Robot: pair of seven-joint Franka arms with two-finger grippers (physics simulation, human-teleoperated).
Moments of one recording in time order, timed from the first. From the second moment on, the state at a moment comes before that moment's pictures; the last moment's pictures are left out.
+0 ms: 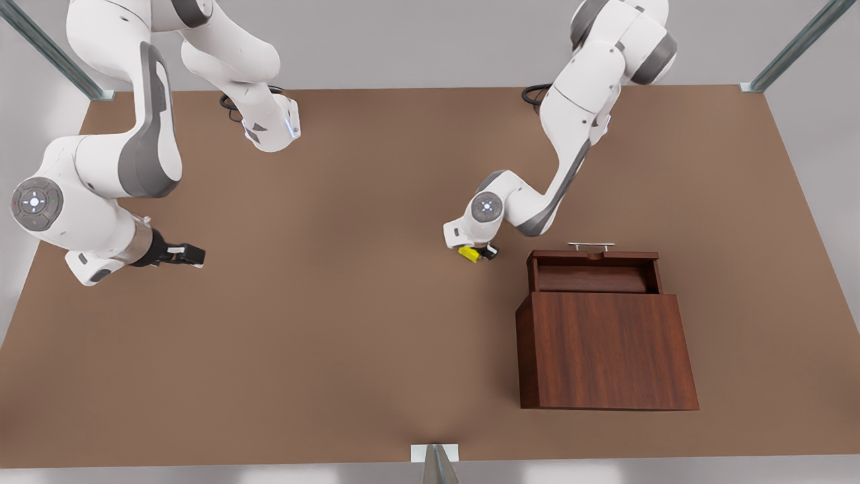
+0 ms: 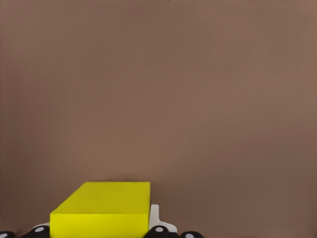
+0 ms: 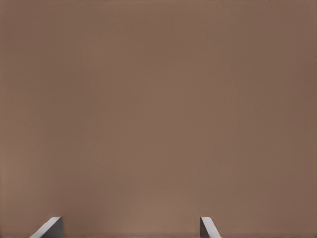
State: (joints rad) left arm -0.49 0.54 -0.23 -1.96 0.08 2.42 -0.16; right arm -0.15 0.22 0.19 -1.50 -0.02 1.62 0.09
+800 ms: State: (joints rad) left arm -0.10 0.25 -0.10 -1.78 0.03 1.93 -0.35; right arm -0.15 0.22 0.19 -1.51 -0.02 1.60 0.09
